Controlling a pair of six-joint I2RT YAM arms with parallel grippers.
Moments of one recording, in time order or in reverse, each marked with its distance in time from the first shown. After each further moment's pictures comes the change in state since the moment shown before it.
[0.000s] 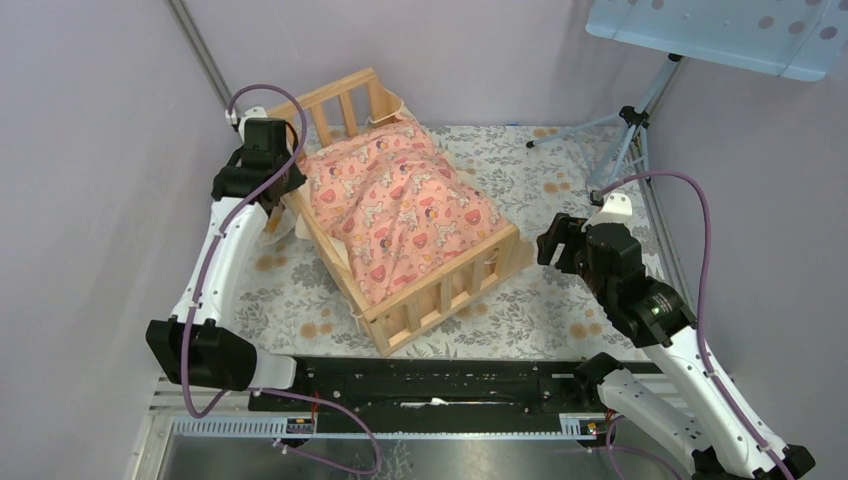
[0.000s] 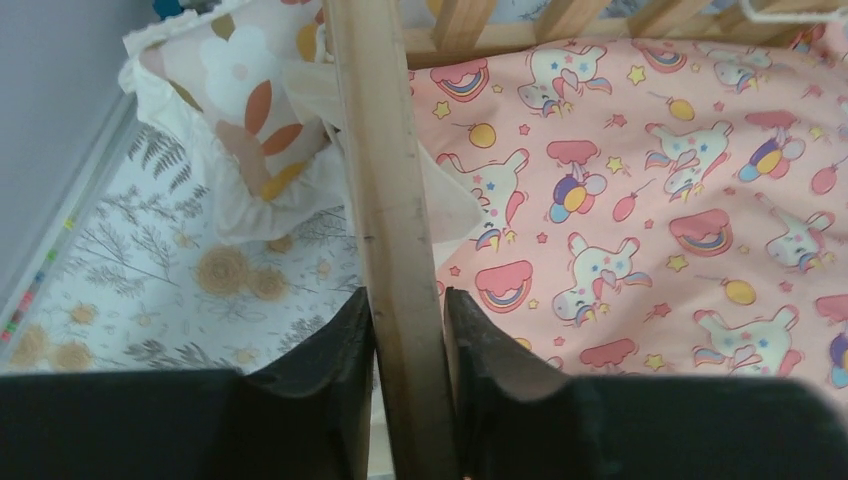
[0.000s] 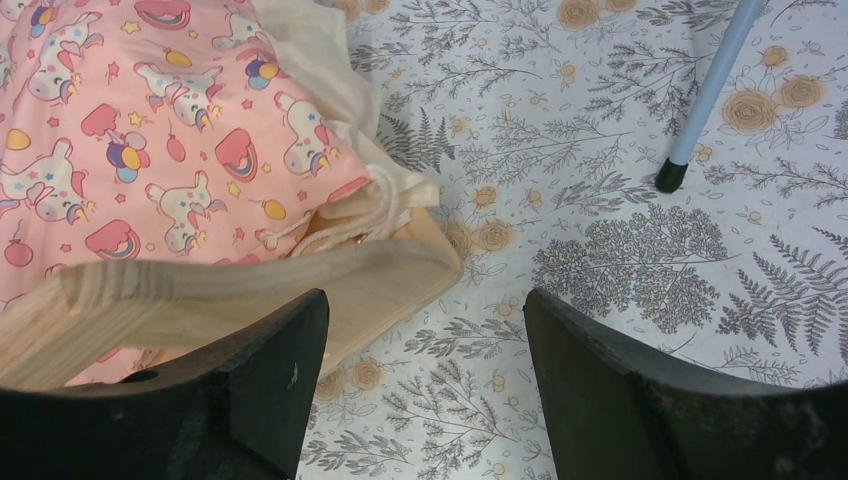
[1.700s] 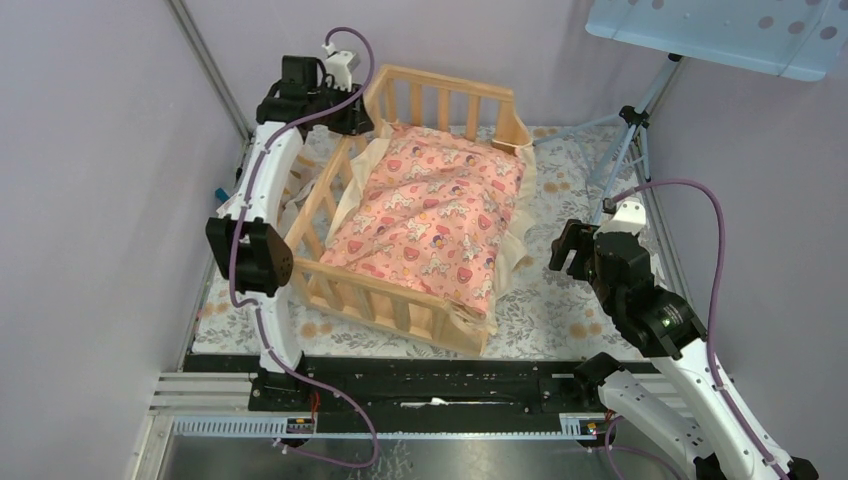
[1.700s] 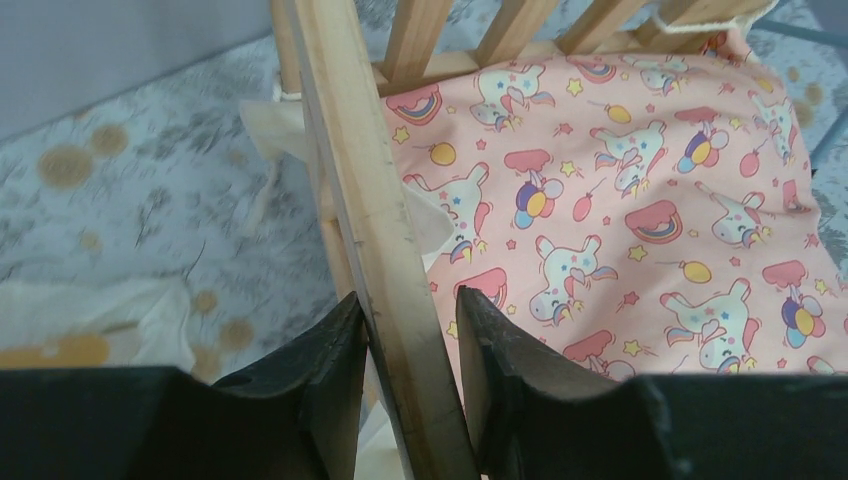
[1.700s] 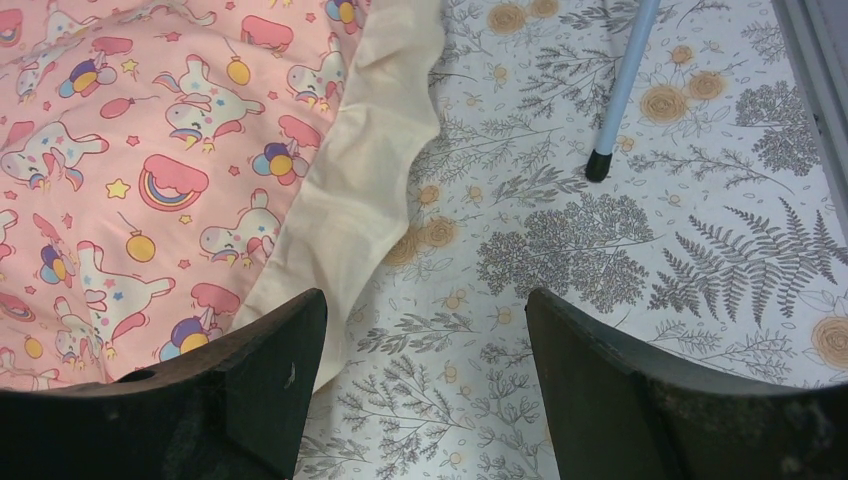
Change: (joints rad) left arm -0.008 0.600 0.629 0.048 0.806 0.543; right arm 0.000 -0.054 -0.001 -0.074 0.103 -0.024
